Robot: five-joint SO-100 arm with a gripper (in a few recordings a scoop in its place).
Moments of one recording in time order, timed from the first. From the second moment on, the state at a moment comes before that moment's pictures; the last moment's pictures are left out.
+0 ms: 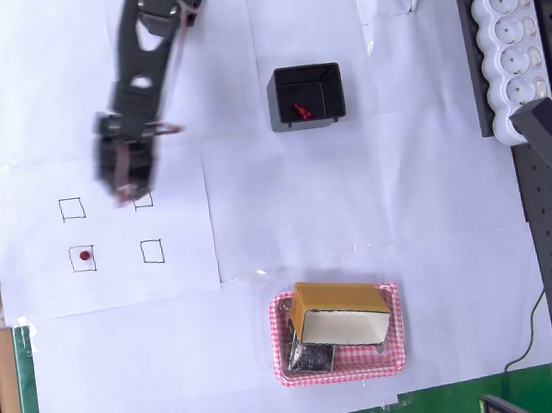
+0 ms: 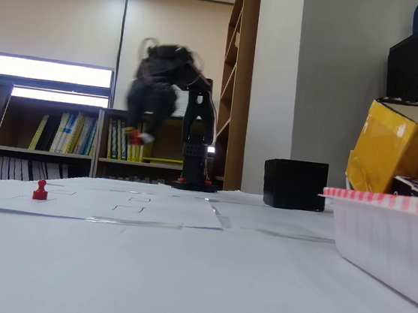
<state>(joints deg) 0.6 95.8 113.4 98.1 -98.8</state>
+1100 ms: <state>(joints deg) -41.8 112.2 125.4 100.6 -115.7</state>
